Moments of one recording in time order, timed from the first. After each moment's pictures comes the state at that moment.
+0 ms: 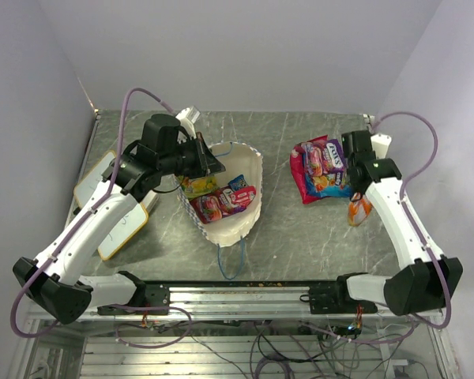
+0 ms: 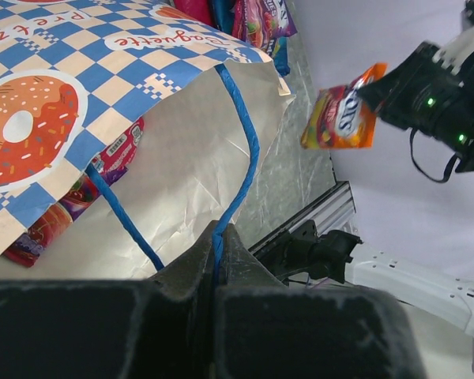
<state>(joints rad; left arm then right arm) -0.57 1.24 1.38 -0.63 0.29 -0.69 0.16 1.29 1.24 -0.92 0.71 0.38</state>
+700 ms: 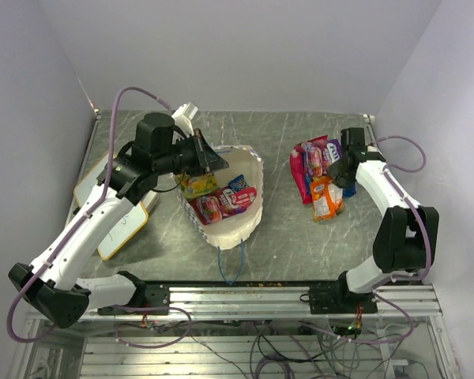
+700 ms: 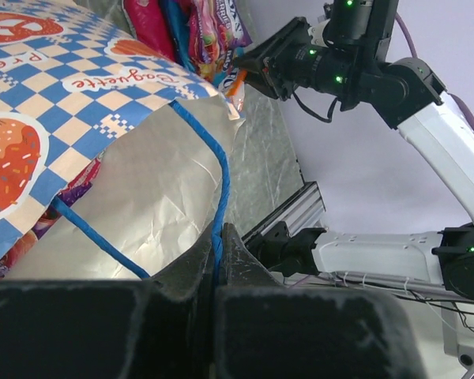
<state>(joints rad) -0.57 1.21 1.38 -0.57 0.35 -0.73 0.03 1.57 1.16 -0.66 0.29 0.96</state>
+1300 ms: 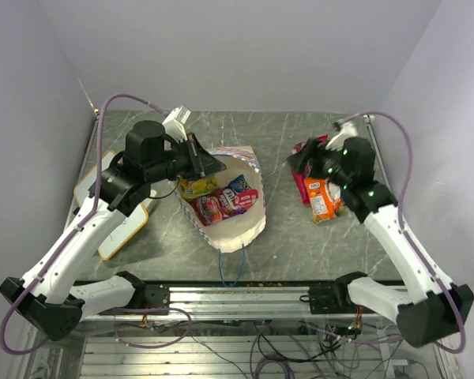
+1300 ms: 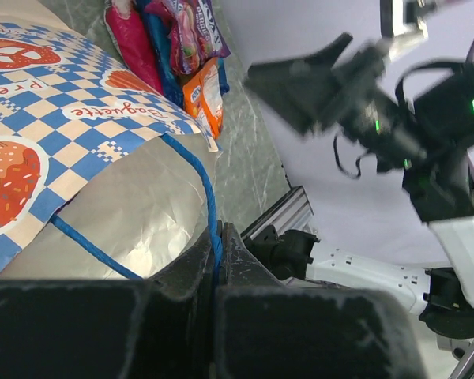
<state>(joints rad) -0.57 1.11 1.30 -0.50 0.36 -0.75 0.21 1.11 1.04 -0.34 -0.08 0.47</state>
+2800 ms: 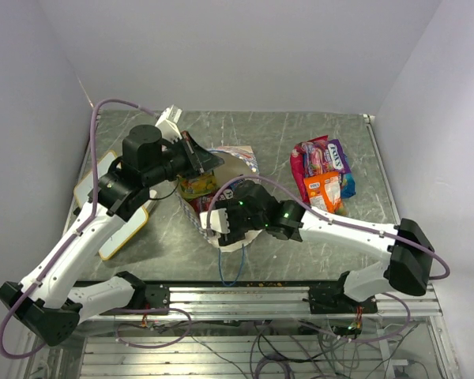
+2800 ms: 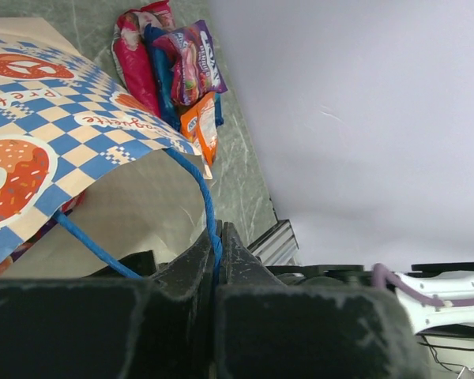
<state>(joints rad) -0.57 1.08 1.25 -0.42 0.27 -0.84 1.07 1.42 1.04 -0.28 -0.22 -0.80</state>
